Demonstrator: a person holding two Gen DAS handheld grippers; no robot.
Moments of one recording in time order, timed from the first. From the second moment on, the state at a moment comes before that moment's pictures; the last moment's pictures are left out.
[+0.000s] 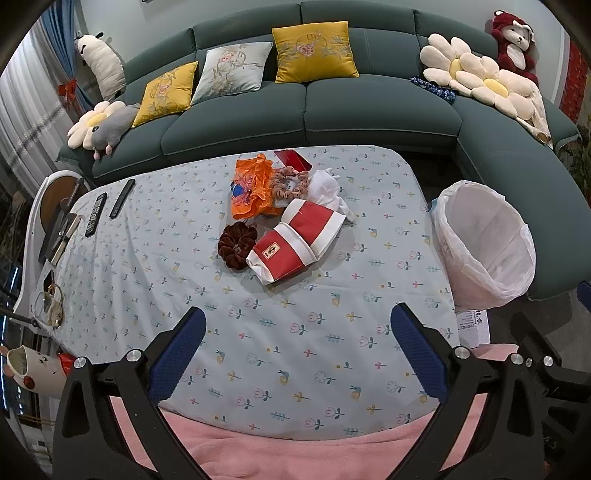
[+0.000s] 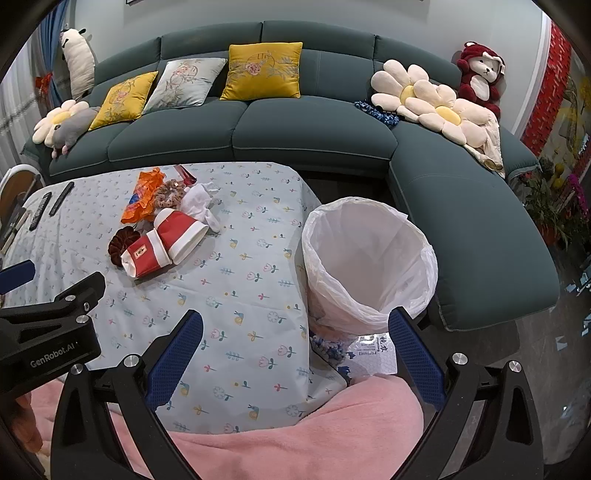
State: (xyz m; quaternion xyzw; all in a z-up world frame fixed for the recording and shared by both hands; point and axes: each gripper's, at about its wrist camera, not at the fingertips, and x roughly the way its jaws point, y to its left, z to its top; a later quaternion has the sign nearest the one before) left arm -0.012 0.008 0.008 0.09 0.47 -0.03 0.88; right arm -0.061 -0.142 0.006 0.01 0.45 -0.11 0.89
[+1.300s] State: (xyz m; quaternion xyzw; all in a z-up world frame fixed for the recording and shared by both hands) left arm -0.008 0.002 0.008 0.09 0.46 -0.03 0.88; right arm -0.063 -0.142 0.010 0.01 0.45 -0.12 0.89
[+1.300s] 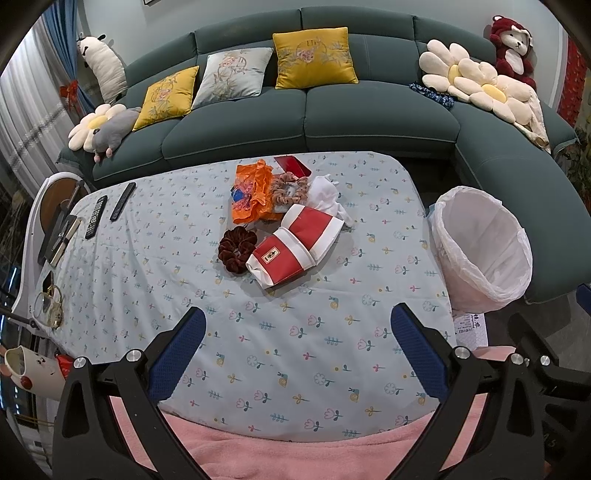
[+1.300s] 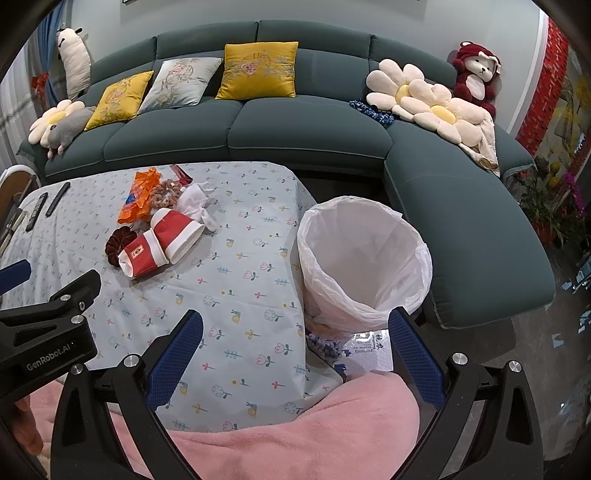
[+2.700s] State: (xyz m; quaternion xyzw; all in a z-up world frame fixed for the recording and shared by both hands) left arm -0.015 0.000 0.012 0.09 0.44 -0.05 0.89; right arm -0.063 -0.153 0.021 0.00 0.44 -0.13 0.89
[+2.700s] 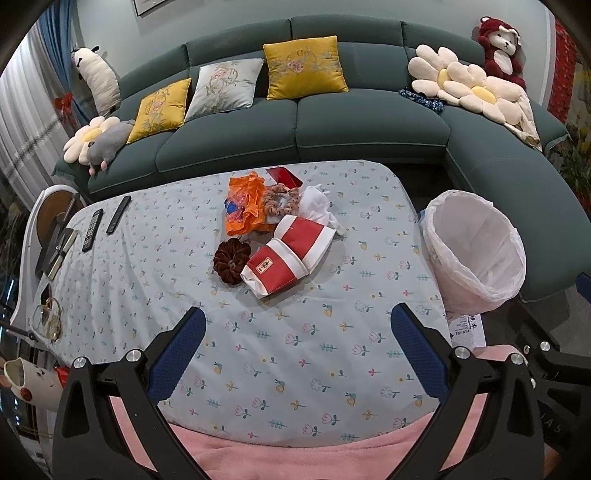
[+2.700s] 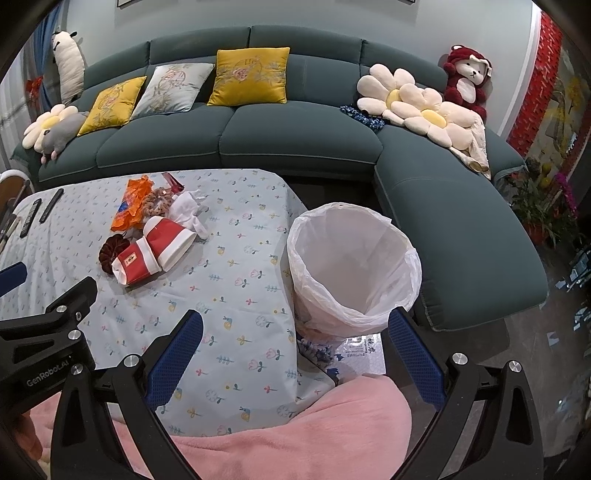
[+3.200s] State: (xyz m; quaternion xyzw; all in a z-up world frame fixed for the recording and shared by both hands) left arm -0.016 0.005 0.008 0.08 0.44 -0.07 0.89; right arm -0.063 -0.152 0.023 0.01 0.43 -0.15 0.89
